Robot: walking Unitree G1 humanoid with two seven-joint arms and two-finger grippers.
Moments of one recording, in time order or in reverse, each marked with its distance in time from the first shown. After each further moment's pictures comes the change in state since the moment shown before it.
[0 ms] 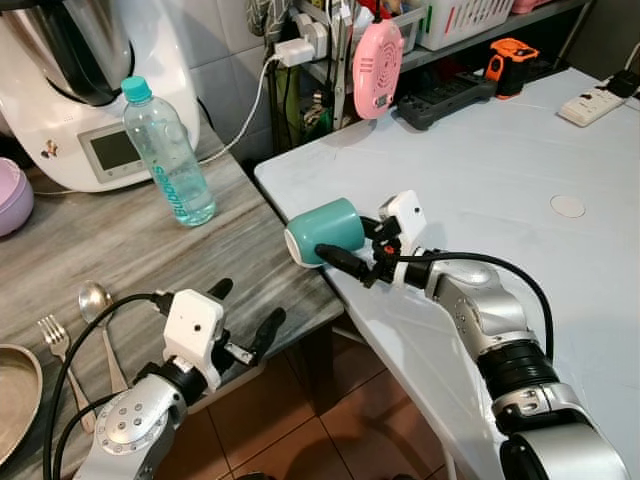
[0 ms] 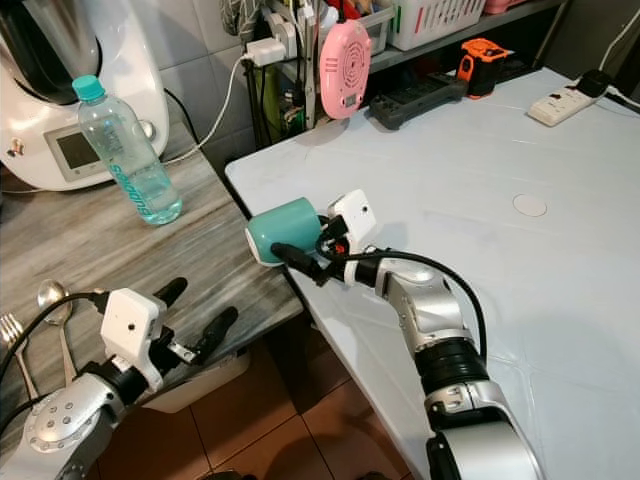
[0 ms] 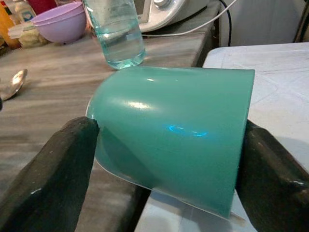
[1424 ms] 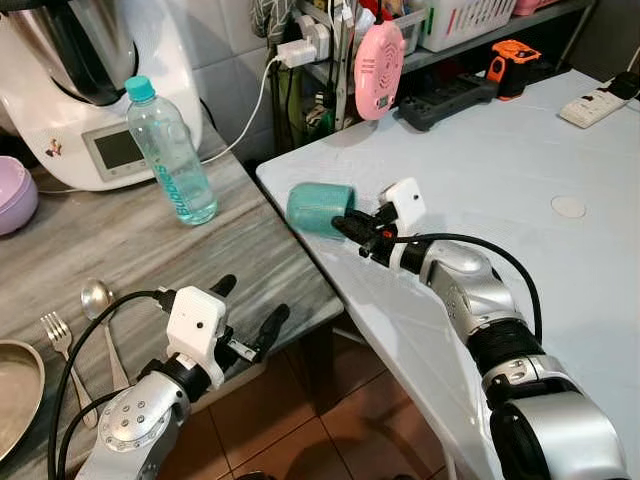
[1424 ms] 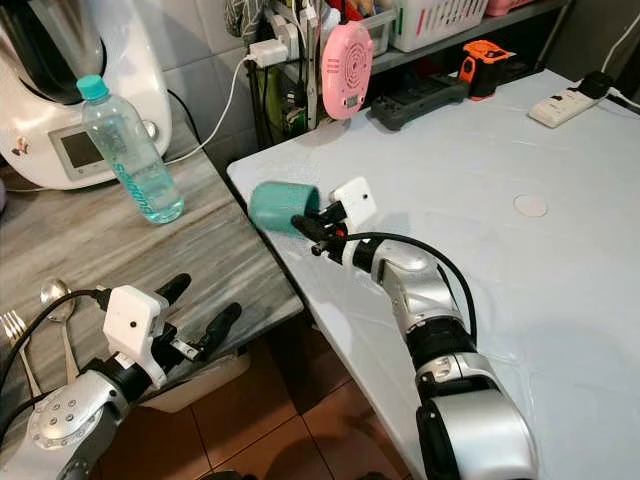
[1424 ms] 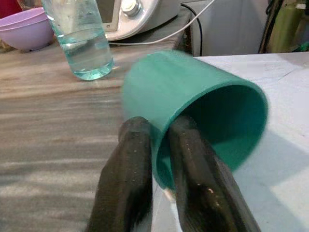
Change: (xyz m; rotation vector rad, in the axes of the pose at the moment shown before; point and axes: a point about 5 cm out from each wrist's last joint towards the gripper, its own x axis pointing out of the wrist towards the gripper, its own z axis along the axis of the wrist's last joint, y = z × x) left arm 0.003 -0.002 0.003 -0.007 -0.022 -0.013; right arm 0.010 -0.018 0.003 -0.017 -0.022 -0.113
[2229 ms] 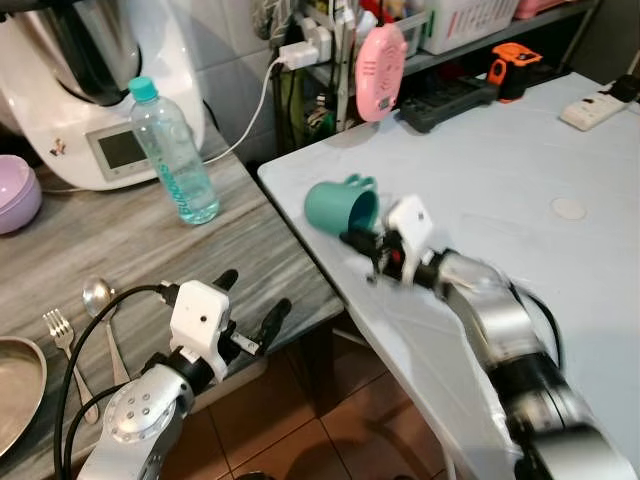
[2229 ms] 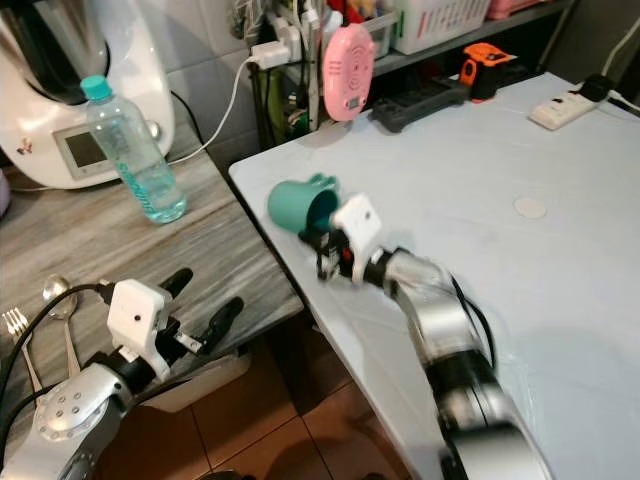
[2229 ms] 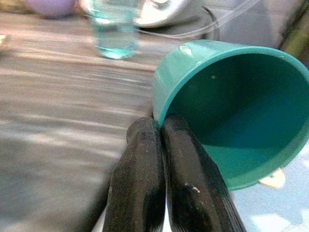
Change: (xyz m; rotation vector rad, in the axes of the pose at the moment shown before) left arm 0.008 0.002 0.002 0.010 -0.014 0.006; right arm -0.025 0.022 -0.002 -0.210 0.027 0.099
